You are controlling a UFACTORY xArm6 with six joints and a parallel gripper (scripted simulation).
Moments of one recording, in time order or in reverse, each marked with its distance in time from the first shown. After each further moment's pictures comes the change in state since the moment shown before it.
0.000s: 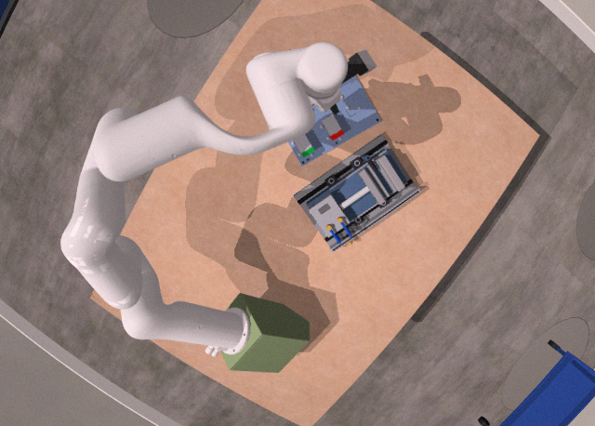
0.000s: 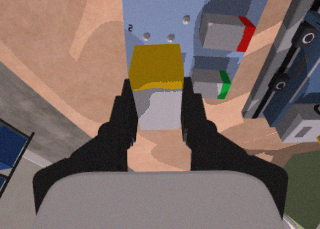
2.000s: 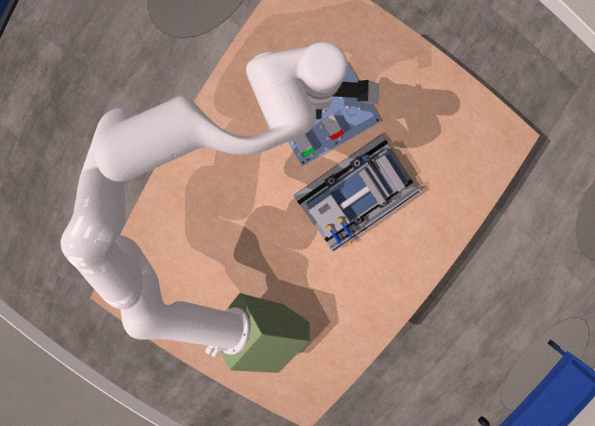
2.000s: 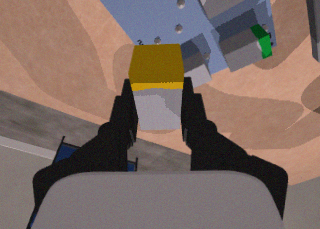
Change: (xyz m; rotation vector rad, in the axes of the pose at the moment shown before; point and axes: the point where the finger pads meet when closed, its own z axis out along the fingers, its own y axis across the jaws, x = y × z) arm 0.000 0.000 0.000 -0.001 0.000 0.625
